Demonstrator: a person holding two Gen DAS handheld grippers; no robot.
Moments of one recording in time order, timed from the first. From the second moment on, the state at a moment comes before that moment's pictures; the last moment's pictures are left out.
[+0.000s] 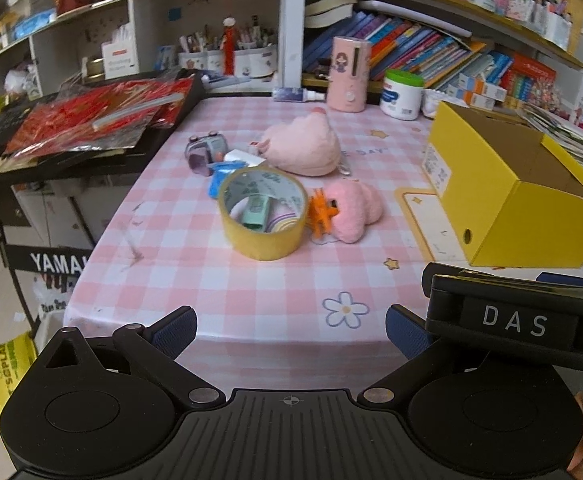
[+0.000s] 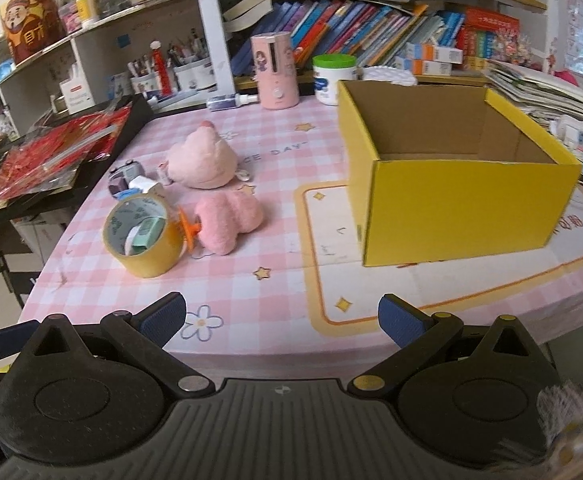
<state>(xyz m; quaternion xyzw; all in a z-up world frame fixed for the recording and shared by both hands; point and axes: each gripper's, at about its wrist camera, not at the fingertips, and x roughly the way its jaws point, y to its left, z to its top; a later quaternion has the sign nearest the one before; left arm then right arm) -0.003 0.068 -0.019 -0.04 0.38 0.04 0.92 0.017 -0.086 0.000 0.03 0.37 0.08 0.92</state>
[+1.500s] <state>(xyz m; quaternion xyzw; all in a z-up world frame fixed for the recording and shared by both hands) 0.111 0.093 -0.049 -0.05 0.43 0.13 0.89 0.218 -0.032 -0.057 0.04 0.49 0.19 0.85</state>
